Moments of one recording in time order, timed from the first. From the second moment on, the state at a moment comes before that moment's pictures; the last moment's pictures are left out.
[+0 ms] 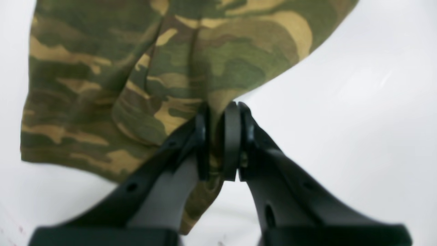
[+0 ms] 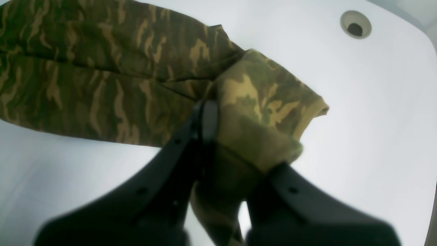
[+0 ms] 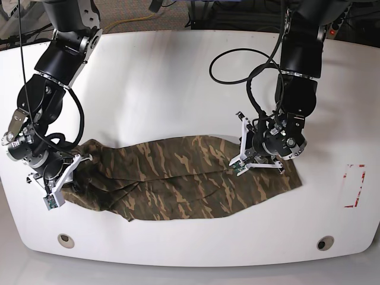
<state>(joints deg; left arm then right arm) -16.9 -9.1 9.5 84.2 -3.0 -42.8 62.0 20.8 15.7 25.4 93.2 25.6 41.1 -70.1</state>
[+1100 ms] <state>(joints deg) -15.6 -12.2 9.9 84.1 -3.1 -42.8 62.6 20.8 15.6 25.4 93.2 25.2 41.1 -70.2</state>
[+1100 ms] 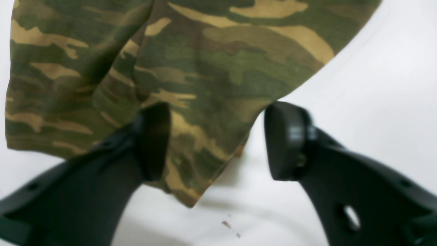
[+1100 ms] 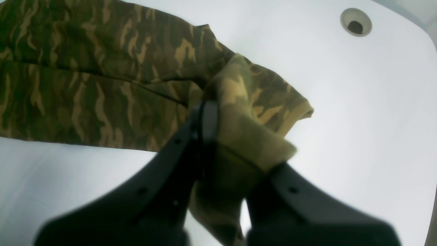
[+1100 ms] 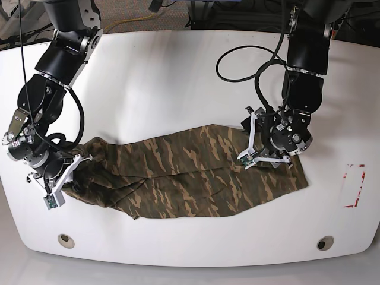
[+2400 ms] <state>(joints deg) -17.5 -12.4 9.8 86.7 -3.5 -42.9 67.5 19.6 15.6 25.4 93.2 25.2 41.1 -70.3</state>
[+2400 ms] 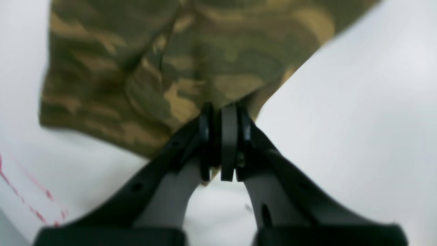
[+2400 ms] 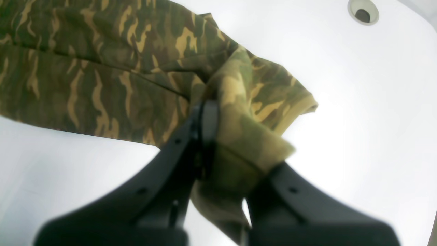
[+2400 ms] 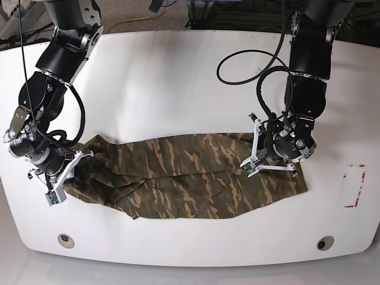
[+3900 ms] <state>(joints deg) 27.4 -25.7 -8.3 115.1 -5.3 -42.8 78.1 4.6 12.1 25.7 103.3 25.9 41.1 -70.4</state>
